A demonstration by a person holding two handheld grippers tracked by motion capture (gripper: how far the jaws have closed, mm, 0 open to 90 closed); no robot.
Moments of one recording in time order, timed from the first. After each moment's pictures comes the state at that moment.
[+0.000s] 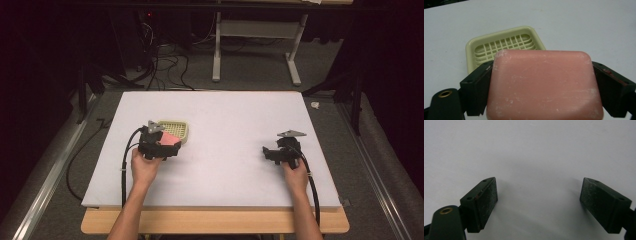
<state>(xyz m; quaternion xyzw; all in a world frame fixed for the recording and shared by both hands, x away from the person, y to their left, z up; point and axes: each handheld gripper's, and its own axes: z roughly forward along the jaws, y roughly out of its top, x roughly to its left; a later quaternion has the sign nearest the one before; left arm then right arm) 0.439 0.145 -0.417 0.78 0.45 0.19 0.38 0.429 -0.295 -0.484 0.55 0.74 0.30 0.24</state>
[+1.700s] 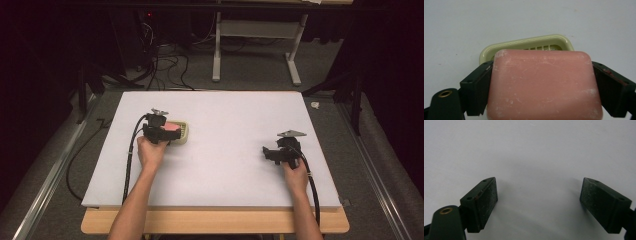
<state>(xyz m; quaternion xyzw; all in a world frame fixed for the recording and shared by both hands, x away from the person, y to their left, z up) 0.501 0.135 -0.434 0.76 0.52 0.20 0.32 0.429 -0.295 -0.484 0.55 0.74 0.30 0.24</state>
